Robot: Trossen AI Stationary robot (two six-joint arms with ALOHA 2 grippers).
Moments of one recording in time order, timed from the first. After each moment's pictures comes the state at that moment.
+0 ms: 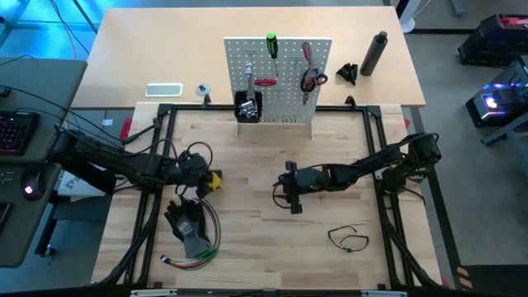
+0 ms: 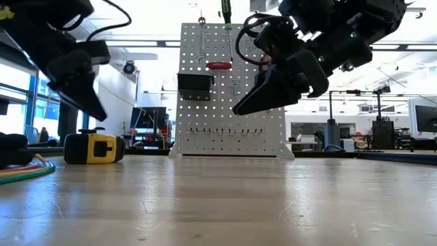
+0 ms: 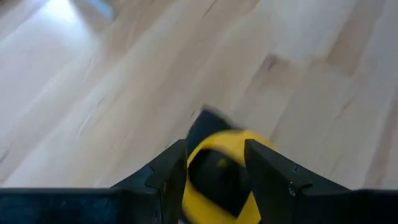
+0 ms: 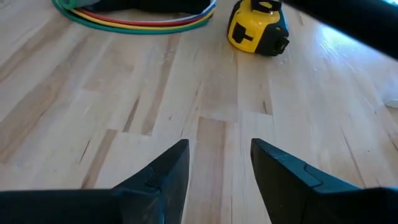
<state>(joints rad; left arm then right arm) -0.19 0.91 0.45 -0.52 -0.48 -0.61 0.13 1.66 0.74 0.36 0.09 -0.14</state>
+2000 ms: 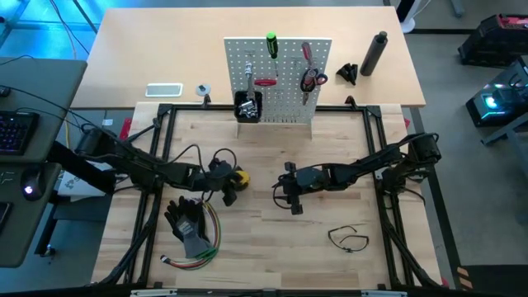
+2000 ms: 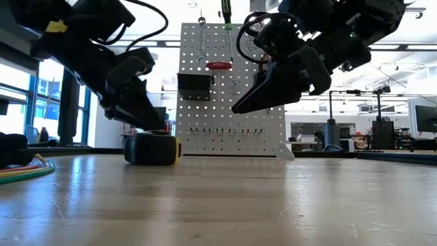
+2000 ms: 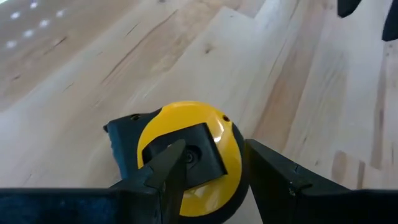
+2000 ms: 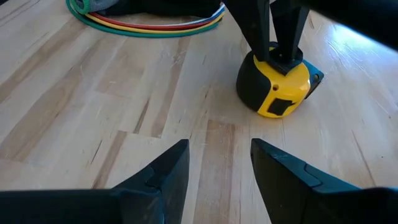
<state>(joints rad) -0.17 1.39 0.50 0.13 -0.41 -0.54 0.12 1.66 0.74 0.37 0.05 -0.14</state>
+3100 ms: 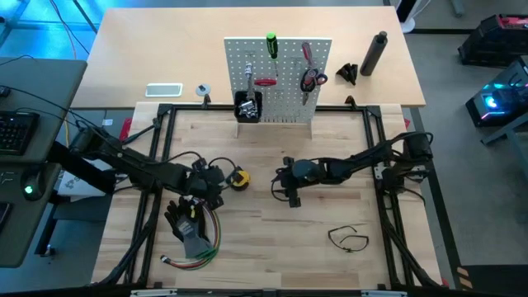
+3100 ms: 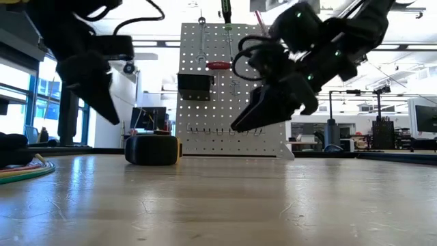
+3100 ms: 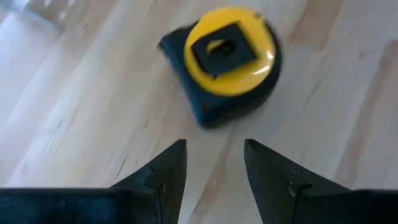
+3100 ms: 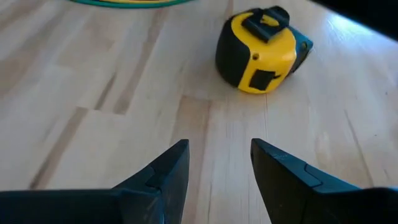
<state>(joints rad) -0.29 1.30 0.70 -0.57 -0.48 -0.60 0.02 1.72 0.74 0.38 -0.02 -0.18</state>
